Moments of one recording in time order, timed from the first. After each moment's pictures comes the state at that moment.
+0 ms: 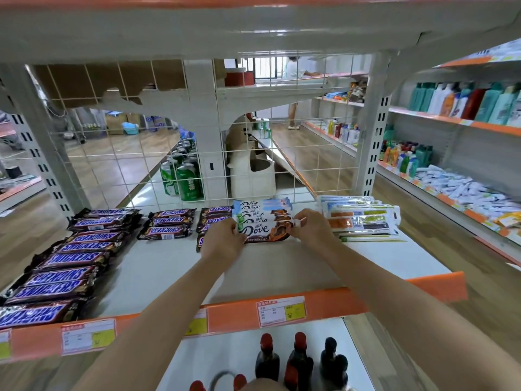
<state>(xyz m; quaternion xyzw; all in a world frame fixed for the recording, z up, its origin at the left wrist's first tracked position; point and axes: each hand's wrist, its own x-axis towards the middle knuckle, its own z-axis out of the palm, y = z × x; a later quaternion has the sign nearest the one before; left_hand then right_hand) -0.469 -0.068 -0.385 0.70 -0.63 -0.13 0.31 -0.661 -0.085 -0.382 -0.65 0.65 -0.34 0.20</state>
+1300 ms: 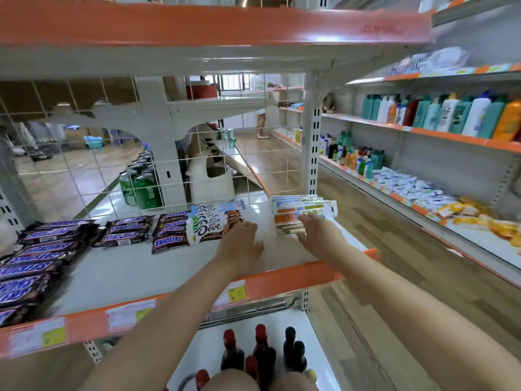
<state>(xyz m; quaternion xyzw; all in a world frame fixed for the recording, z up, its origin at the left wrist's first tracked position) -0.582 -0.011 -0.369 0.57 -0.81 -0.01 0.17 -0.768 -0.013 -0.374 -0.71 0.68 -0.15 -0.05</state>
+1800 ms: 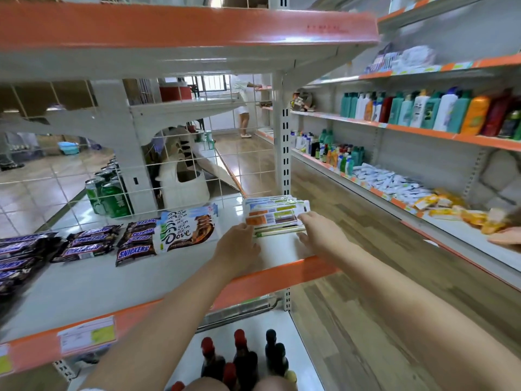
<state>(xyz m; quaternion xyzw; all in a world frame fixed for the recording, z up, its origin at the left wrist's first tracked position) -0.639 -0.019 -0.373 0.55 -0.82 -0.04 0.17 -0.834 -0.010 -0.373 -0.71 0.69 -0.13 -0.04</state>
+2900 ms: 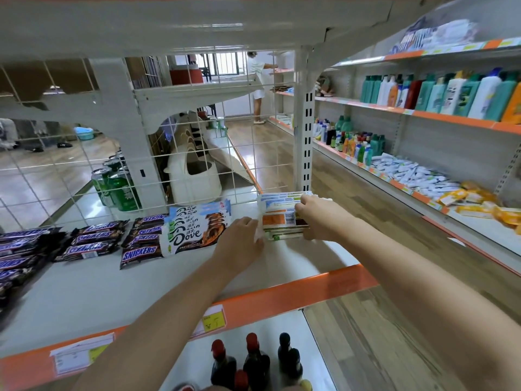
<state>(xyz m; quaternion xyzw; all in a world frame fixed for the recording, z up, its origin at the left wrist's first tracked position) -0.618 -0.061 -0.380 0.53 -0.83 -0.01 0.19 -0.812 -0.070 -0.347 -0.79 0.61 0.02 -0.13</state>
